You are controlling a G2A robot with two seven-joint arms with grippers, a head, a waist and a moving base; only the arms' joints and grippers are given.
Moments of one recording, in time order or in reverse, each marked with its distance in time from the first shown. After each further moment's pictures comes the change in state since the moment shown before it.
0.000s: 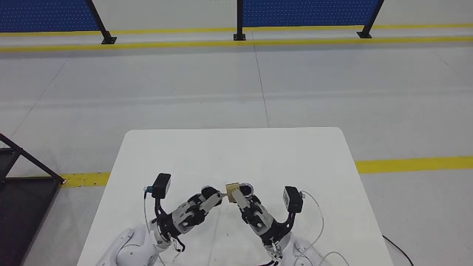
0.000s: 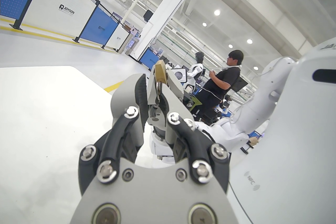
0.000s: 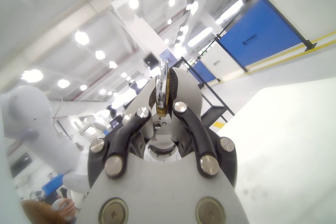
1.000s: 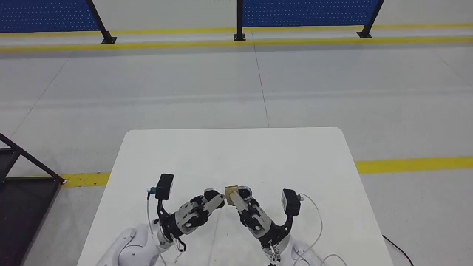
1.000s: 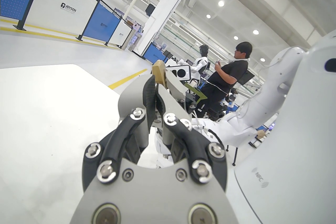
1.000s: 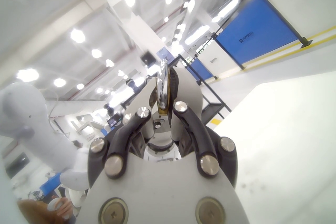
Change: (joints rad) left arm 0.004 -0.002 0.000 -0.021 0.121 0.034 0.060; right arm -0.013 0.000 -0.009 0.000 -0.023 0.016 -0.003
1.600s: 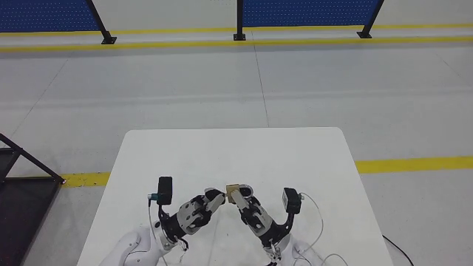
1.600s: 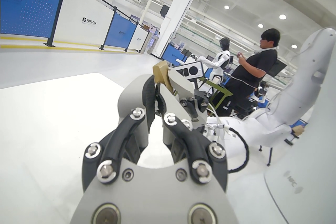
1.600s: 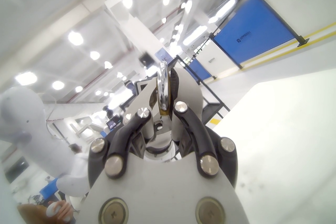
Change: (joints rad) left arm 0.038 -0.021 -0.016 -0.041 0.326 0.090 0.239; right arm -0.001 0.002 0.006 -0.006 0.035 0.015 0.017
